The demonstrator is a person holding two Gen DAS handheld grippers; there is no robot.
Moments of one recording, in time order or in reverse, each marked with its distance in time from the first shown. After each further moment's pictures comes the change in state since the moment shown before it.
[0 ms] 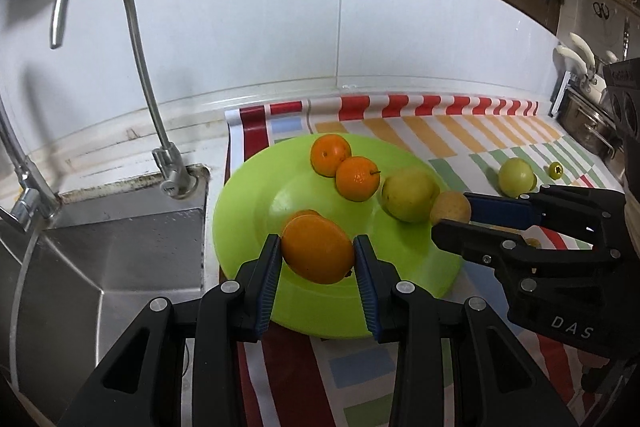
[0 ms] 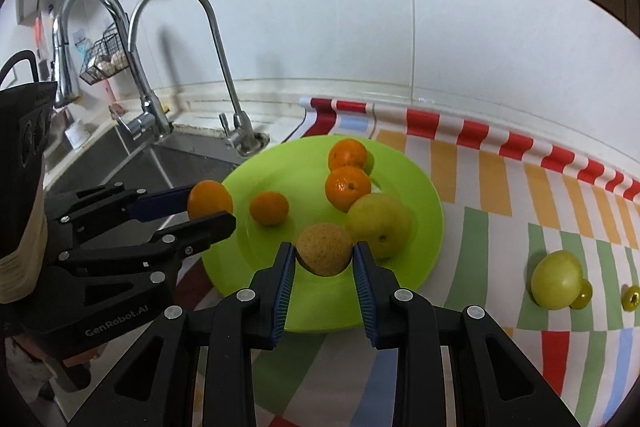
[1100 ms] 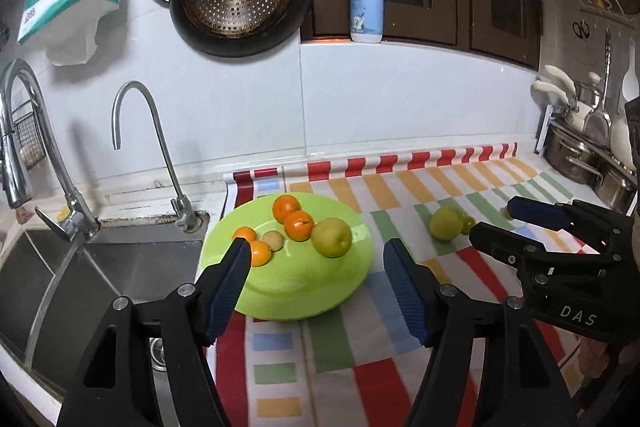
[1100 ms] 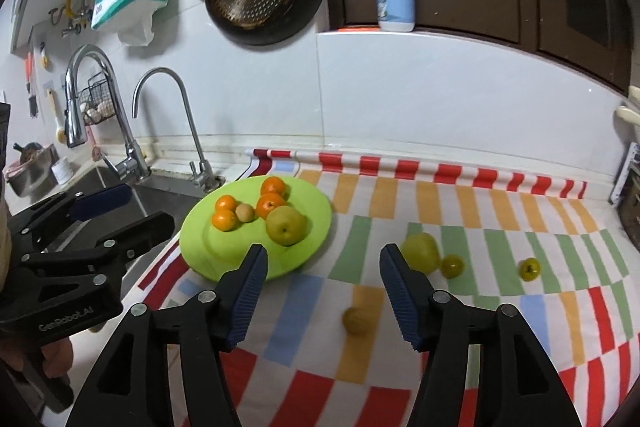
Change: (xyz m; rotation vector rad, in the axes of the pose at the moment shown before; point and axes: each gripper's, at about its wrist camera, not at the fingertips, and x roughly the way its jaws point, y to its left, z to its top) left arm -0.107 -0.100 0.000 -0.018 -0.196 0.103; right arm -0.136 -0.053 -0.037 0.058 -0.187 -0.144
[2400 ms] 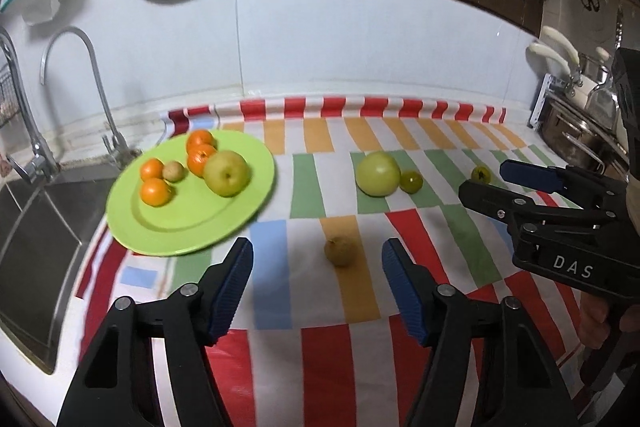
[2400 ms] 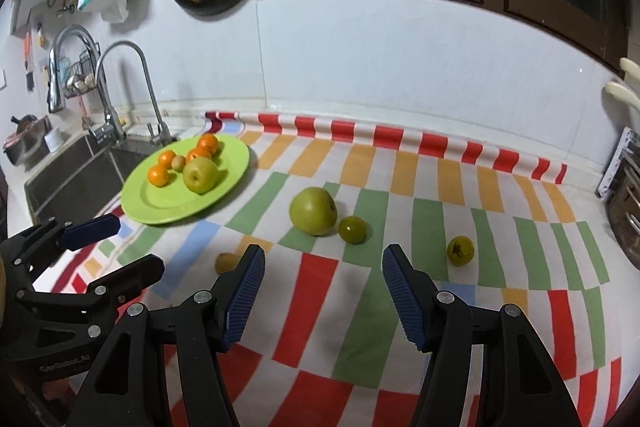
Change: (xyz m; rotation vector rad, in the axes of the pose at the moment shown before) left arm 0.056 -0.113 -0.036 -0.064 0.159 -0.006; right arm 0.017 -0.116 -0.030 -0.056 0.097 0.013
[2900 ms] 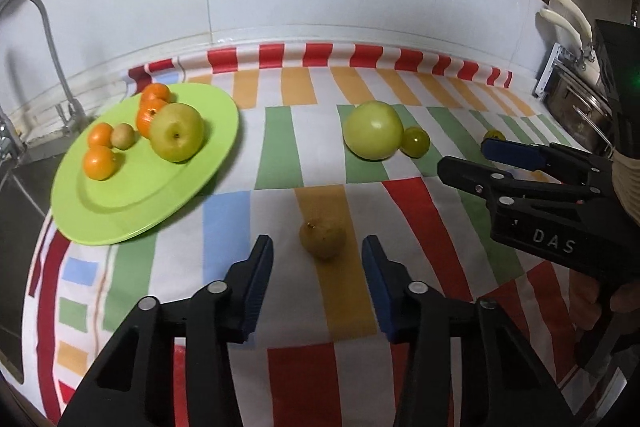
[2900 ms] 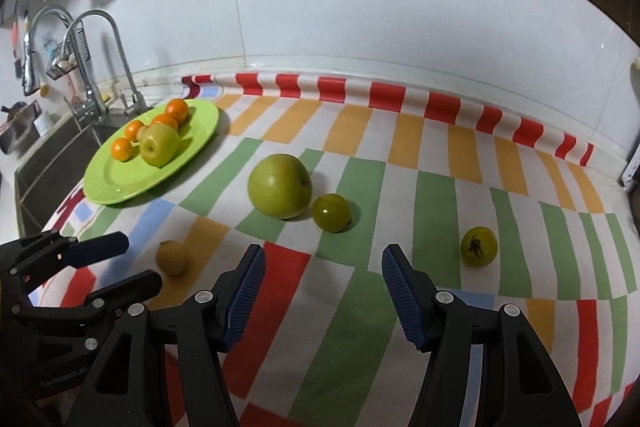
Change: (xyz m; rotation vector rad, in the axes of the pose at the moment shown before) left arm 0.062 -0.009 -0.002 0.004 0.146 -0.055; right arm 0.066 -0.025 -0.004 0.002 0.108 0.015
